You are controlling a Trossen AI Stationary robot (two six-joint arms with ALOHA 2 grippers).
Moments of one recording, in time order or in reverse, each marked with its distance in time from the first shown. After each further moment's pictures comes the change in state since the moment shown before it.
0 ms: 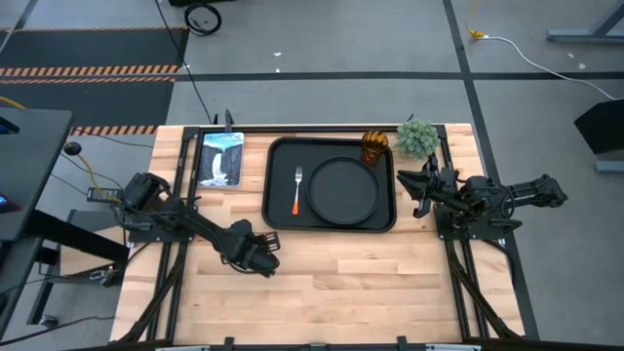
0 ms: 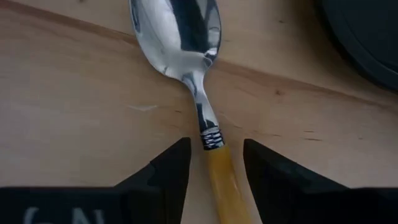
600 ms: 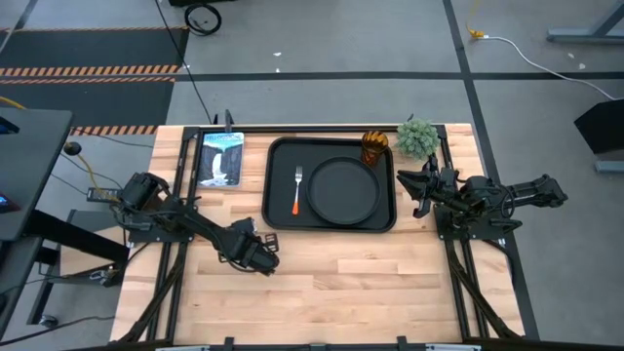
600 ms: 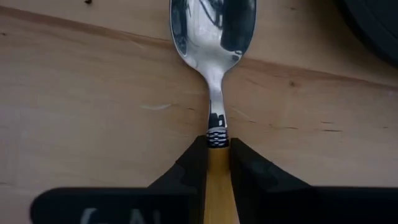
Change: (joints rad) left arm -0.016 -0.001 -0.011 -0.007 0.084 0.068; right arm 0.000 0.000 0.000 0.000 0.000 0.000
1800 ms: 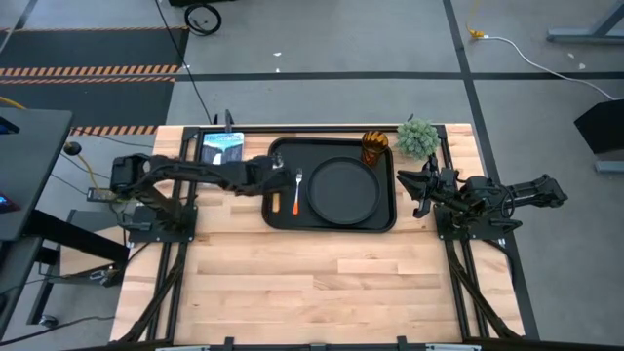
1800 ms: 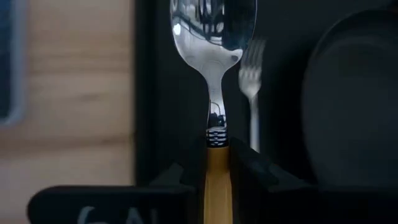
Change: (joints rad) left arm 0.577 -0.191 0.104 0.105 -0.195 0.883; right arm 0.000 0.000 0.000 0.000 0.000 0.000
